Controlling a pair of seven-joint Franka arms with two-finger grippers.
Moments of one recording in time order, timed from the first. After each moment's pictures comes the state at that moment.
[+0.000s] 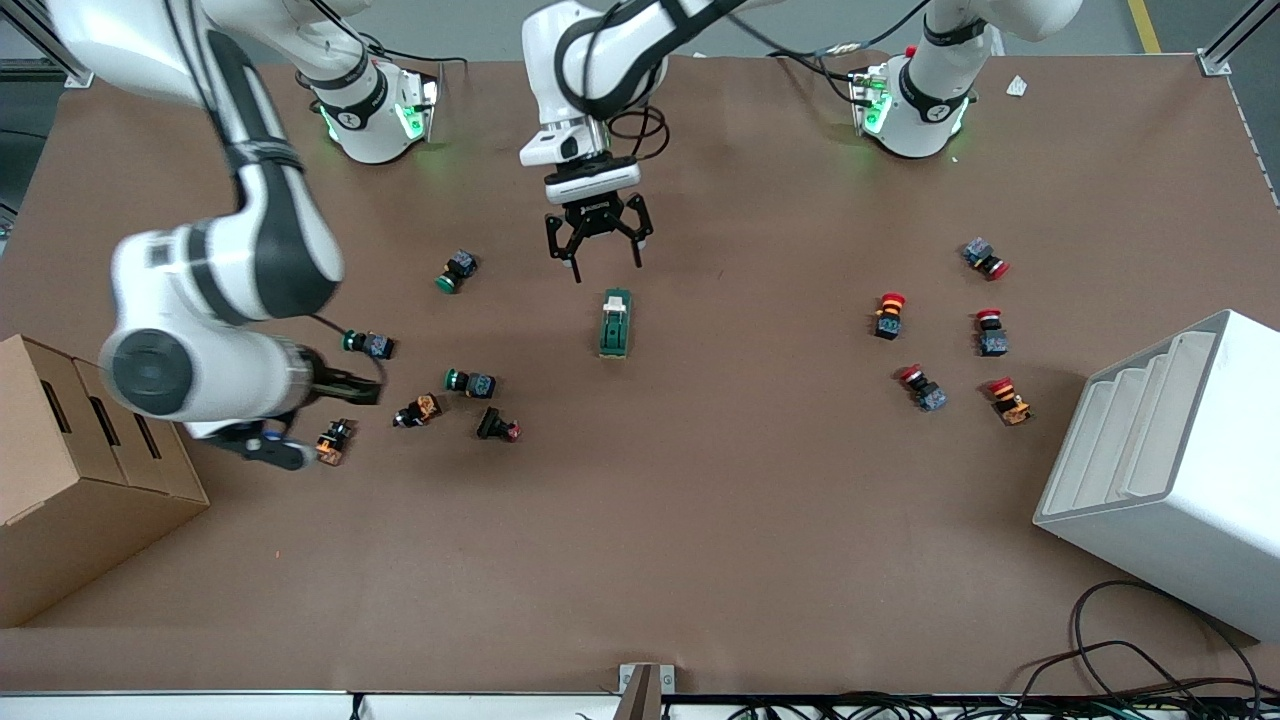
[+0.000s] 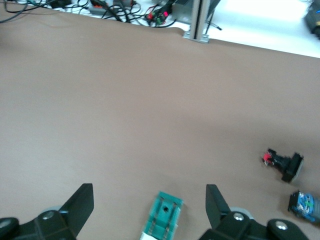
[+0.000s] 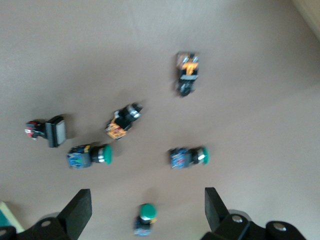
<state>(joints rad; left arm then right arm) -0.73 0.50 -0.49 -1.65 1.04 1.95 -1.95 0.15 0.43 0.00 -1.46 -0.01 1.62 0.38</state>
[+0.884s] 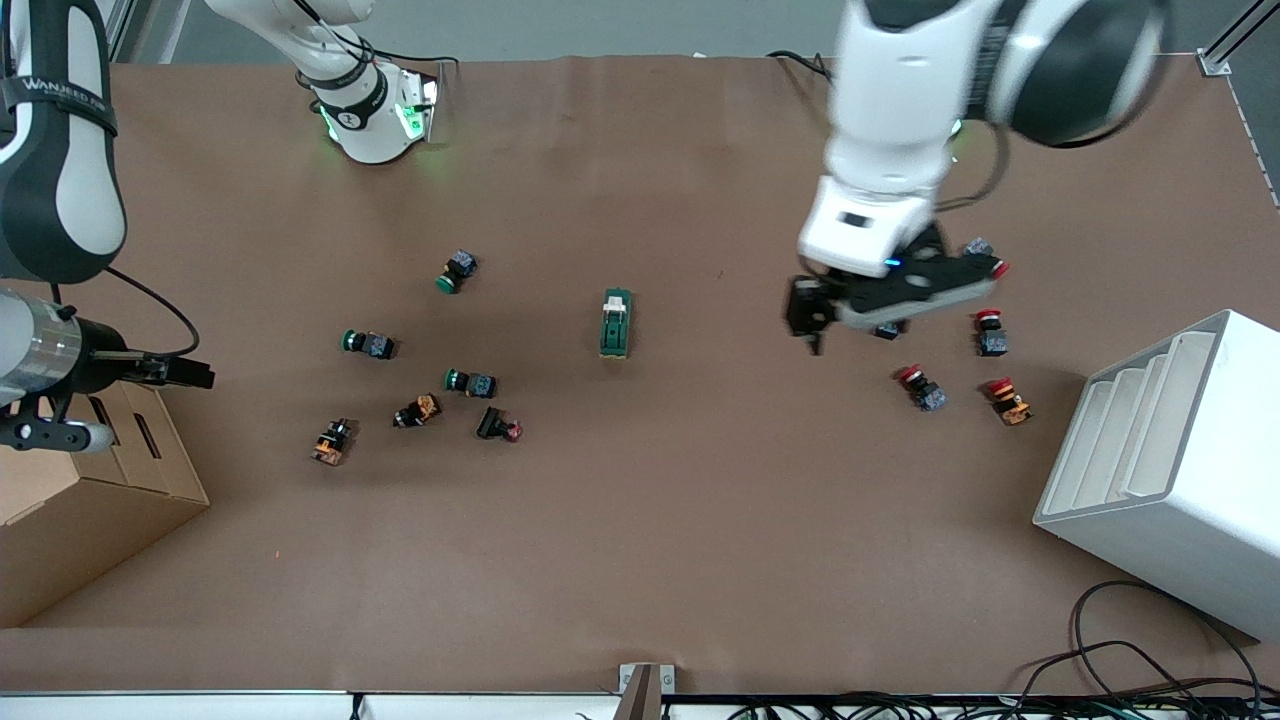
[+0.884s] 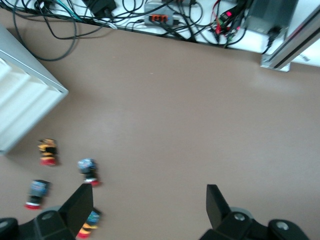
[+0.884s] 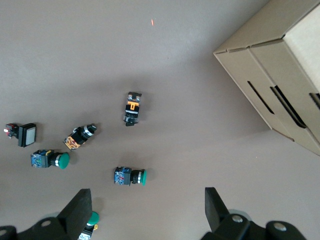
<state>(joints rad) -0.08 0.20 -0.48 -1.49 0.36 1.84 -0.80 -0.05 0.32 0.00 -1.43 -0.02 1.62 0.06</state>
